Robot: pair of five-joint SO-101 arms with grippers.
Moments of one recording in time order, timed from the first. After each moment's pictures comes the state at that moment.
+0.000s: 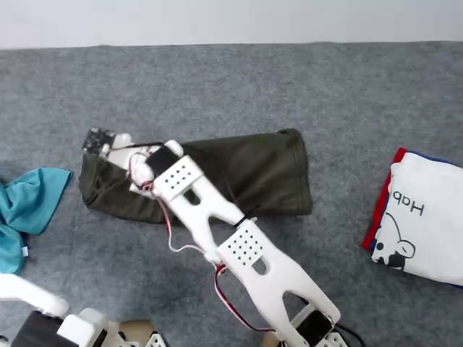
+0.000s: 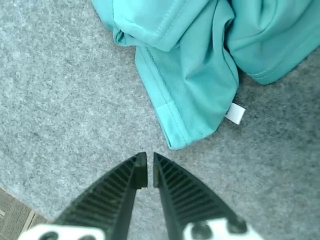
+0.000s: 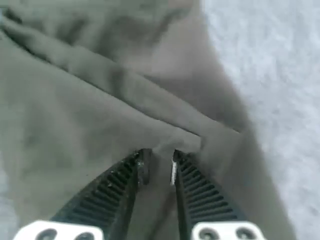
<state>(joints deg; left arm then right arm) -69.5 -12.5 22.9 73.4 -31.8 -46.0 76.7 -86.5 80.4 28.4</state>
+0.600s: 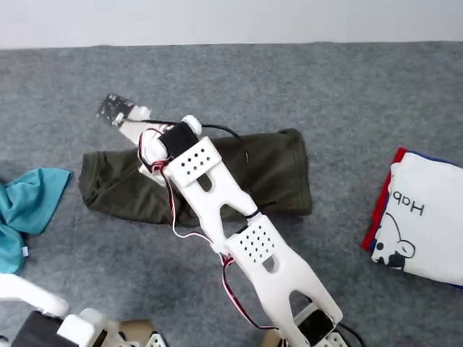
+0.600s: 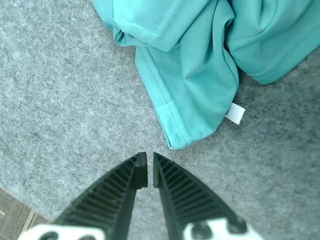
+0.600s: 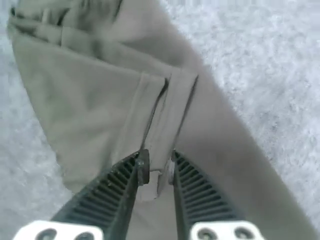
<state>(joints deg) -69.5 -12.5 22.9 73.4 -31.8 -43.8 65.7 -93.1 100.5 18.3</state>
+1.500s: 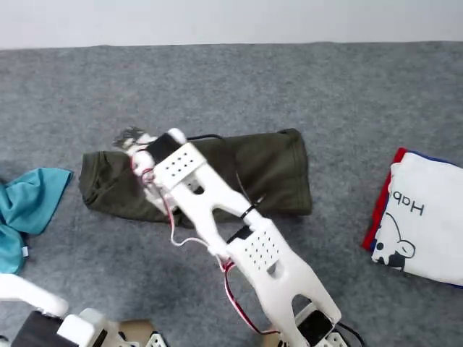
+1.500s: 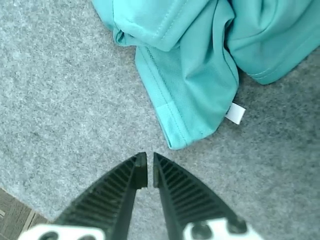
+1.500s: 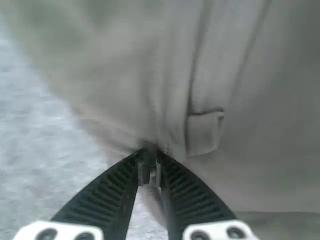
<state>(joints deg) -69.5 -12.5 22.9 73.4 -31.8 -45.0 57.4 -60.0 100.0 7.4</state>
